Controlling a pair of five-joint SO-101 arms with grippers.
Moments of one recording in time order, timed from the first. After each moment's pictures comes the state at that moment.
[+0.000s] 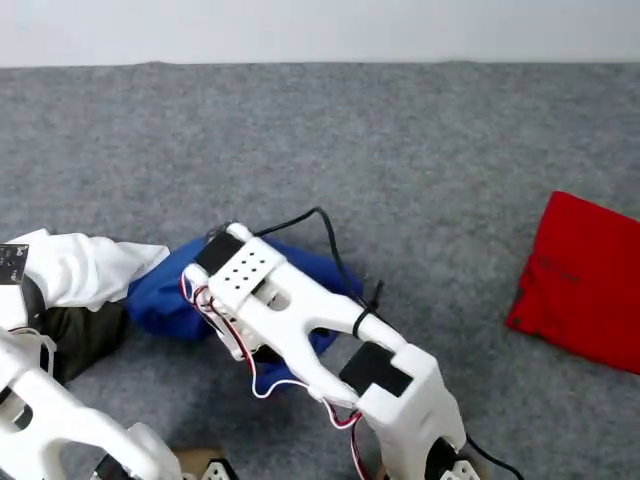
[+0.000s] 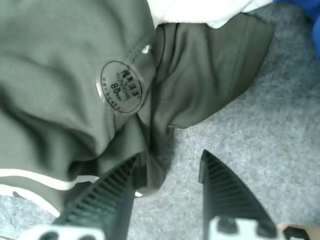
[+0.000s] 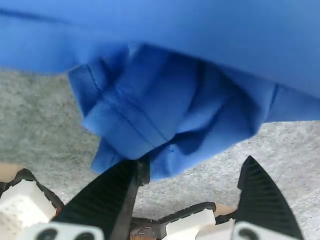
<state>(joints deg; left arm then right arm) -59.0 -33.6 45.4 76.6 -41.1 -54.1 25.7 -11.3 100.6 -24.5</state>
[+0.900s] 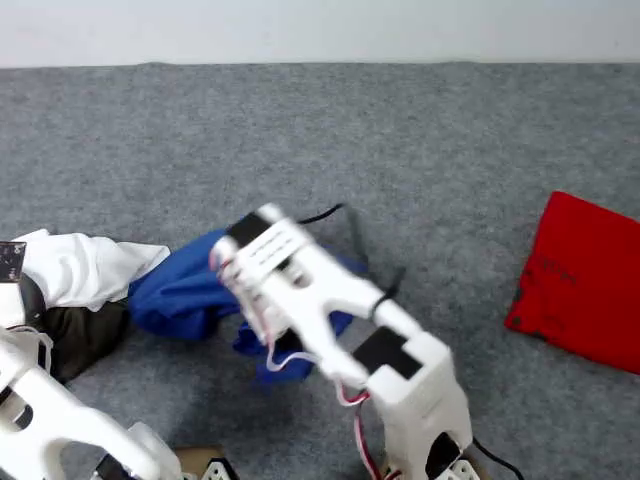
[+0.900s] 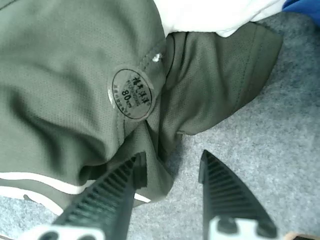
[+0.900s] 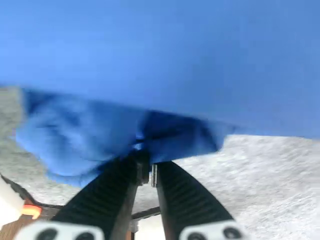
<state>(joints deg) -59.0 -33.6 45.4 74.2 -41.1 -43.5 23.7 -9.7 100.6 -11.4</state>
